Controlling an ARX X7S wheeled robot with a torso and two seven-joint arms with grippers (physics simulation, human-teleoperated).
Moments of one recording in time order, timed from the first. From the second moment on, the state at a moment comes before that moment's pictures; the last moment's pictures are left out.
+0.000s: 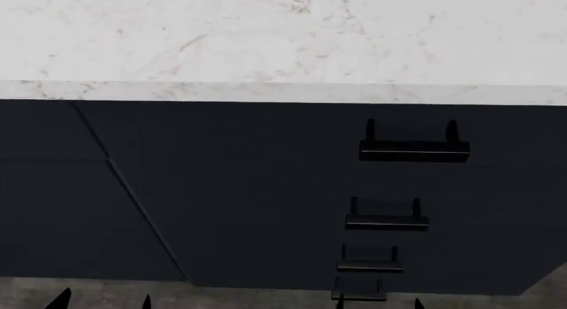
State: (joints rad) left arm 0.00 -0.19 0.24 0.02 -0.15 0.04 -0.19; right arm 0.01 0.18 -0.19 0.00 0.20 -0.06 0.21
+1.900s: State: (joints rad) left arm 0.00 -0.22 0.28 0.02 -0.22 0.06 -0.21; right arm 0.11 0.29 -0.35 -0.15 -0.17 0.34 0.42
